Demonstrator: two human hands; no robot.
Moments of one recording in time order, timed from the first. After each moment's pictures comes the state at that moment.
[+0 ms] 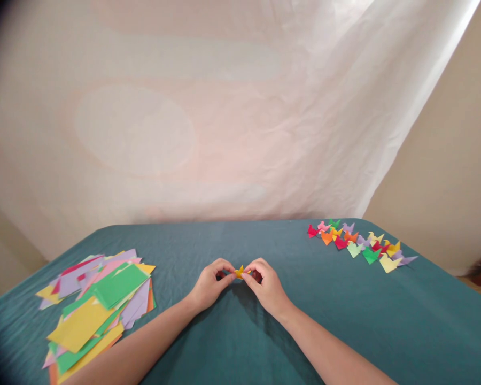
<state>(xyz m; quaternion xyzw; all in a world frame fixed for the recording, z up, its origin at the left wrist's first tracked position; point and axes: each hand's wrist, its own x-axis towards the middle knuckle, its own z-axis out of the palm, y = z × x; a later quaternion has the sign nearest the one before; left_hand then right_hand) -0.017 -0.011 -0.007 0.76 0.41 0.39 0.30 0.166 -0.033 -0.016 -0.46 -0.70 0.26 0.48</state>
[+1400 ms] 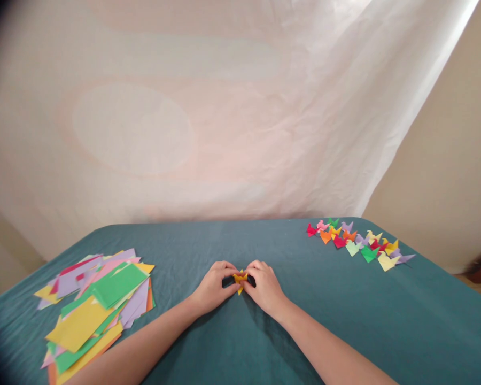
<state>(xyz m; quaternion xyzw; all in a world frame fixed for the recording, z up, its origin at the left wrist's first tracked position) -0.014 -0.016 -0.004 0.84 0.41 0.29 0.19 0.168 -0.028 -0.021 -0.50 -0.79 0.14 0.32</state>
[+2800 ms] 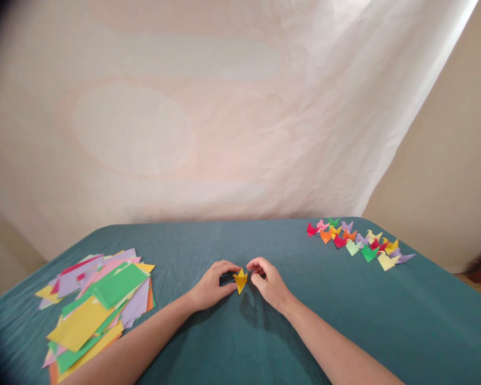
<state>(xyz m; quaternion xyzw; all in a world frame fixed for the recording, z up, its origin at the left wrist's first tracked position) -0.022 -0.012 -0.002 0.85 0.37 0.30 0.24 0.178 -0.031 -0.011 -0.47 -0.68 0.35 0.44</state>
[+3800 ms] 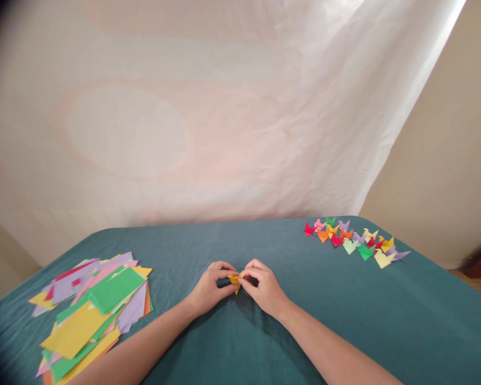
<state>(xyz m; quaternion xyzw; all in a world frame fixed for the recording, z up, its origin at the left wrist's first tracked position) -0.018 -0.016 -0.003 0.83 0.39 0.33 0.23 0.171 -0.037 -0.005 -0.41 -0.77 0.23 0.44</state>
